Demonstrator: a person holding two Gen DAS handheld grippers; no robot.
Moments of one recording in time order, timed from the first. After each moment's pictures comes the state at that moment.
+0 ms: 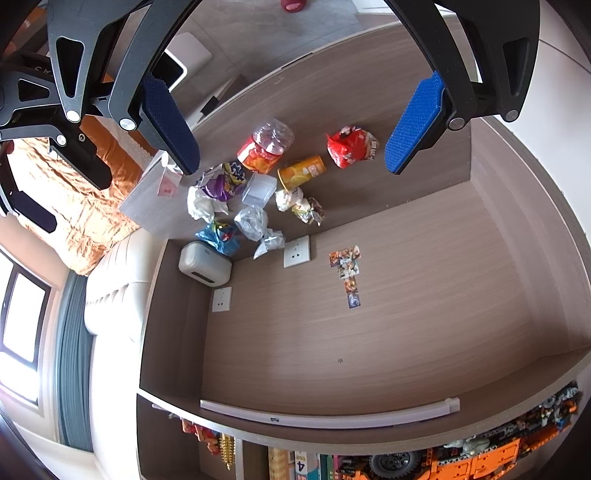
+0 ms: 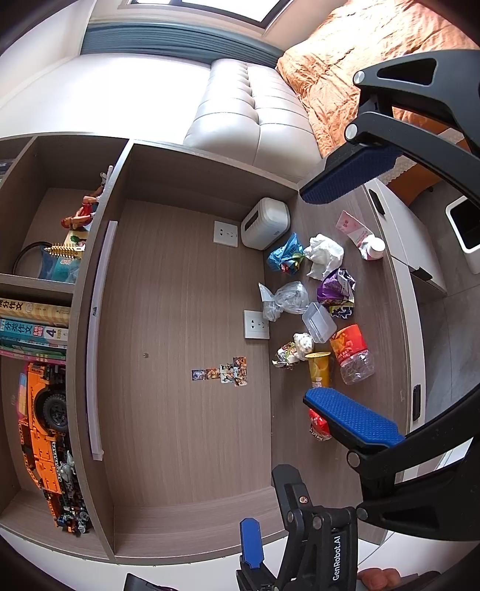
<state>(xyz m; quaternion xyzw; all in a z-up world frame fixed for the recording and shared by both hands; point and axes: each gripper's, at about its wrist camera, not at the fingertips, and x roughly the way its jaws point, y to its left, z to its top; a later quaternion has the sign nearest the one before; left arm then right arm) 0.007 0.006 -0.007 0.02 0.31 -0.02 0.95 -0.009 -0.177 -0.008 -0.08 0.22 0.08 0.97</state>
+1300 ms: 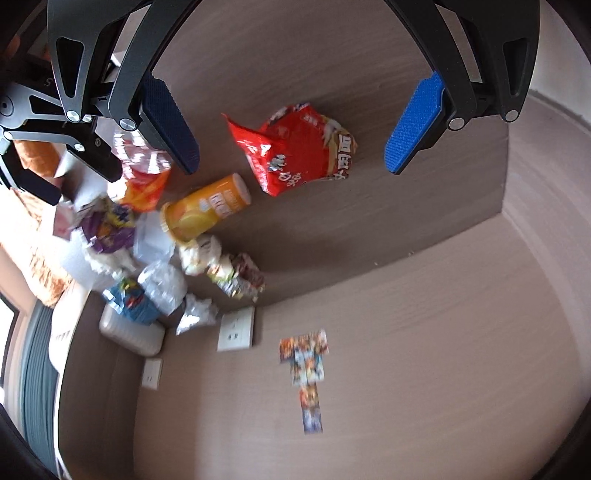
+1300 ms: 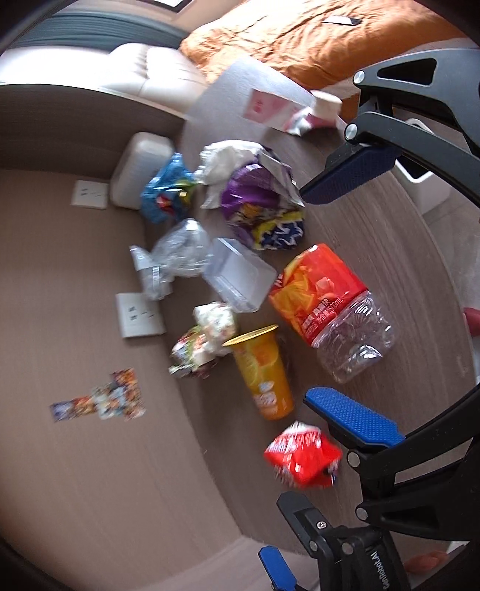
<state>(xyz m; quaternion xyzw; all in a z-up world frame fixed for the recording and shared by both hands) 0.180 0.102 -0.194 0.03 0.40 0.01 0.92 0.169 -0.081 -0.204 0.00 0.41 0.03 0.91</state>
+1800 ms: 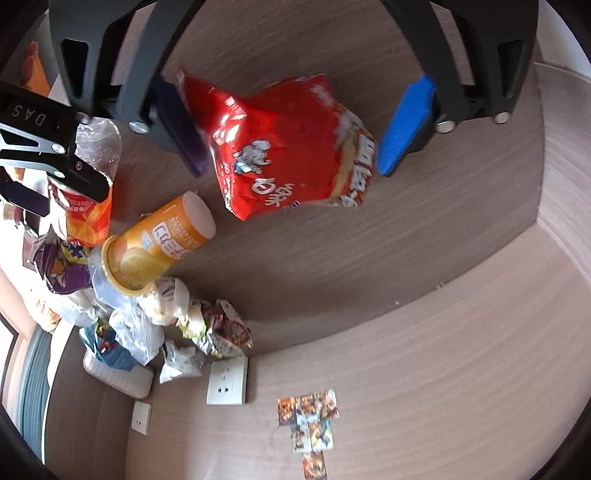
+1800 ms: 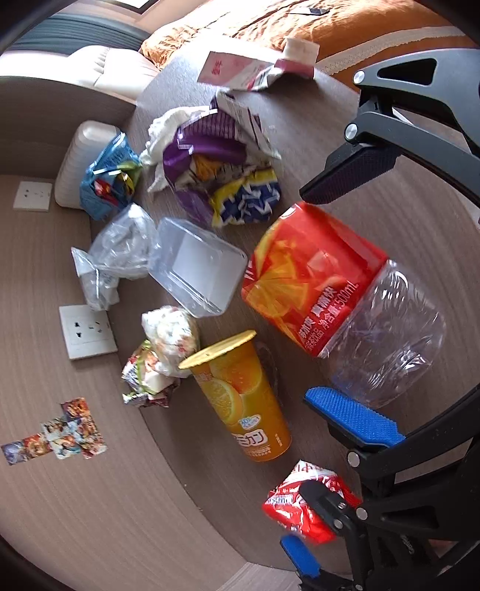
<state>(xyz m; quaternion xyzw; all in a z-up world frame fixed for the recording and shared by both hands) 0.225 0.118 -0.262 0.04 0.45 -0.01 0.89 0.211 -0.072 -0.252 0.02 0.48 0.00 0.88</state>
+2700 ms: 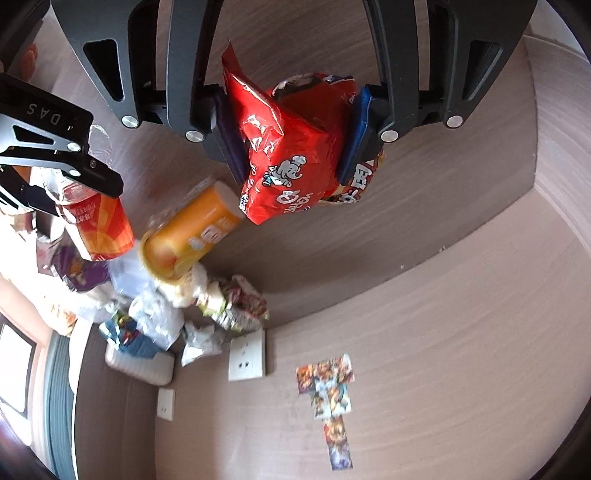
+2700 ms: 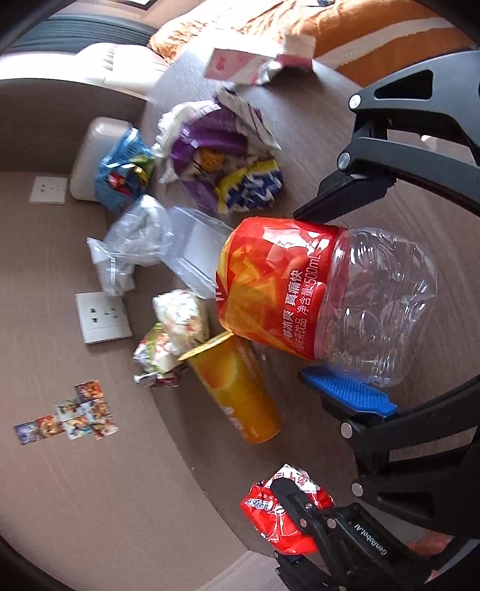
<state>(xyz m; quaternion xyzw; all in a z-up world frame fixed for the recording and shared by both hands) 0.213 0.116 -0.241 0.07 0.39 -0.04 0.92 0.193 -0.066 -0.245 0.03 0.43 0.02 0.90</state>
